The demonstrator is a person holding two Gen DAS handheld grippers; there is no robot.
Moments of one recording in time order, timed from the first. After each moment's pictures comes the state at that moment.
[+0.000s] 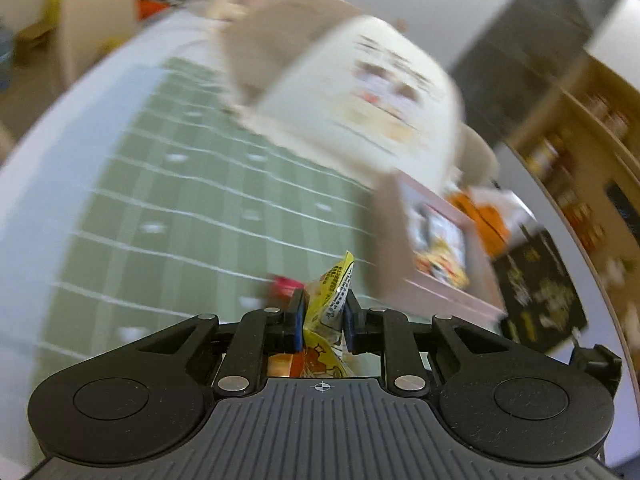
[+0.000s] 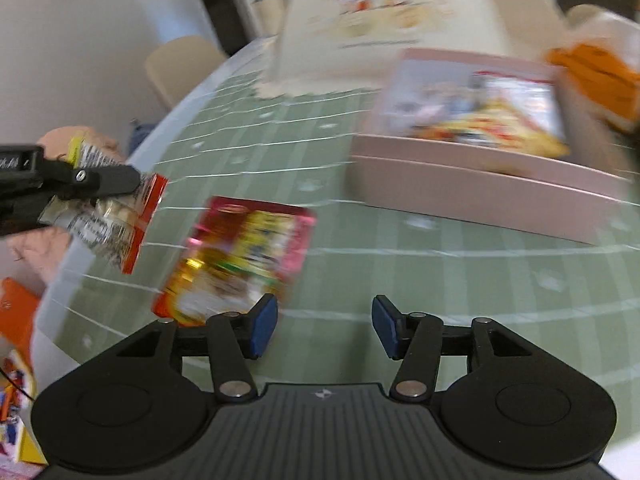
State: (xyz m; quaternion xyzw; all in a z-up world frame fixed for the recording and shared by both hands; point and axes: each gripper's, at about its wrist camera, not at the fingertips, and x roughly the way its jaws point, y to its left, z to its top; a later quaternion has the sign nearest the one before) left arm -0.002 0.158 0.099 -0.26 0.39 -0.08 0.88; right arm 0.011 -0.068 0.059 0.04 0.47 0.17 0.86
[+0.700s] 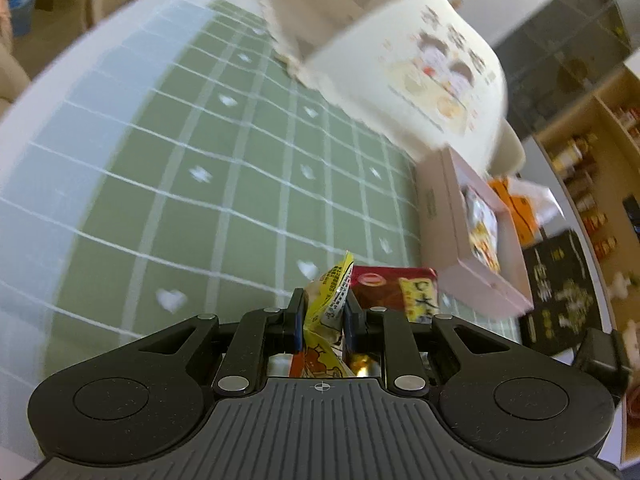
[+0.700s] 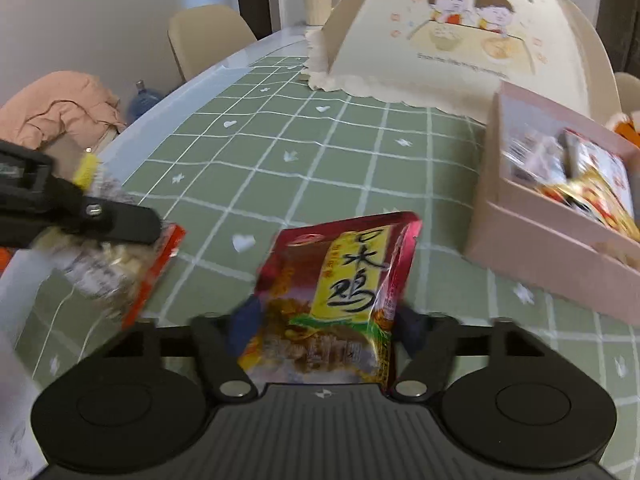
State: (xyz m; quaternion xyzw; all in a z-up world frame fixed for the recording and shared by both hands) left arm 0.010 0.174 0.058 -0.29 0.46 -0.08 0.84; right arm 0.014 -0.016 0.044 -0.06 0.45 0.16 0.88
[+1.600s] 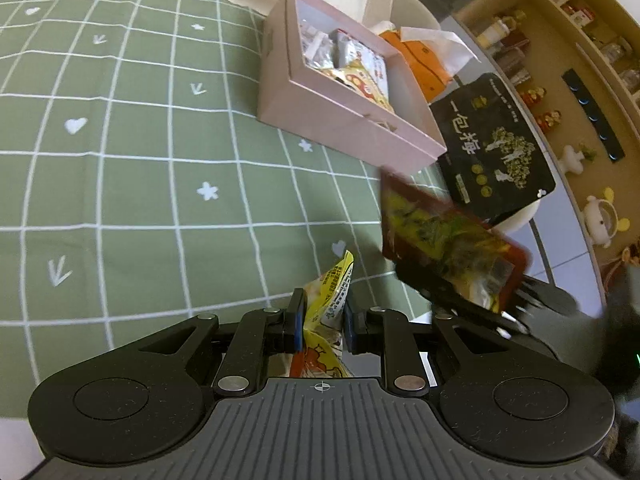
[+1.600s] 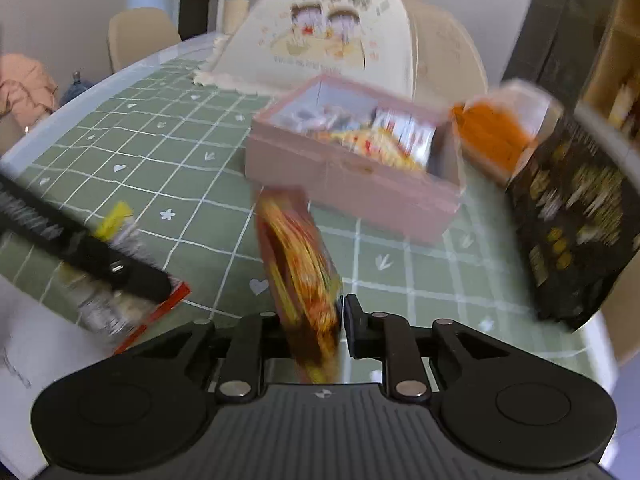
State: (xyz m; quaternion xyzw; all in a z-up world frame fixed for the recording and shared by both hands) left arm -0.015 0.032 0.047 -0.23 0.52 -0.22 0.79; right arm -0.061 -0.137 0.075 -0.10 0.43 0.05 0.90
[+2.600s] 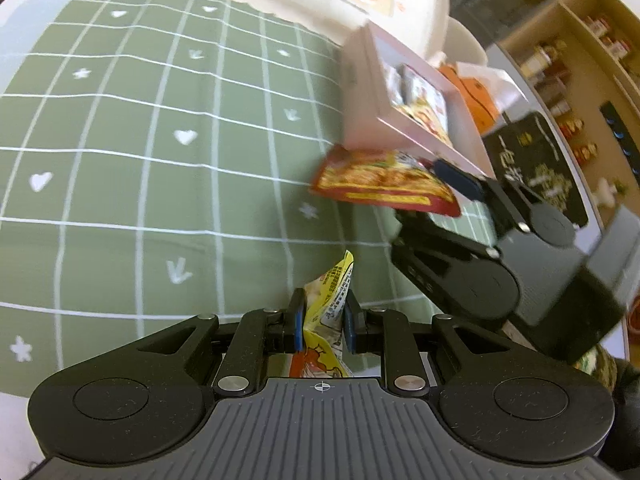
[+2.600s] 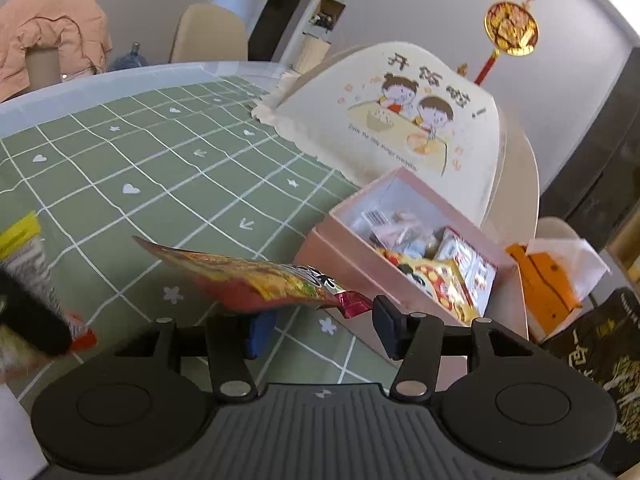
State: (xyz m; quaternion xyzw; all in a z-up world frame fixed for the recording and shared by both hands) left arm -0.018 0.090 0.050 -0.25 0.52 -0.15 0.80; right arm -0.016 -0.054 0.059 -0.31 0.29 0.12 0.90
